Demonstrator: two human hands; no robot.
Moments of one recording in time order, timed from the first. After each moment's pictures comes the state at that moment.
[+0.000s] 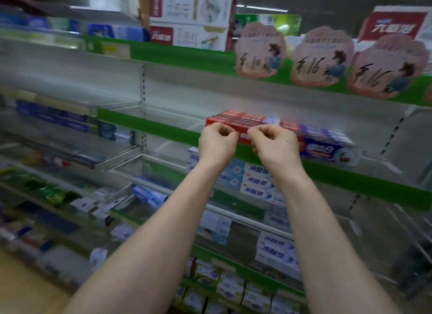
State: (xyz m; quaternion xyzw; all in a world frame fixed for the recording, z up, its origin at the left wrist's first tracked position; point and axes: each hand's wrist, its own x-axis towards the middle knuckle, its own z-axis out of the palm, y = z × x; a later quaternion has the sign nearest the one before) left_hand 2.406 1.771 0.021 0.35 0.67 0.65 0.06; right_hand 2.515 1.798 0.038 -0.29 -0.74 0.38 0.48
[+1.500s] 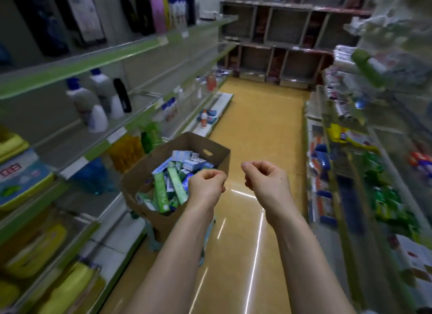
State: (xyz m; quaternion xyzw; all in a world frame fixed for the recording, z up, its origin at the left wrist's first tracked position) left_hand 2.155 1.230 -0.179 -0.41 0.57 0.69 -0.20; right_hand 2.109 1.331 -0.142 0.14 -0.72 0.66 -0.16
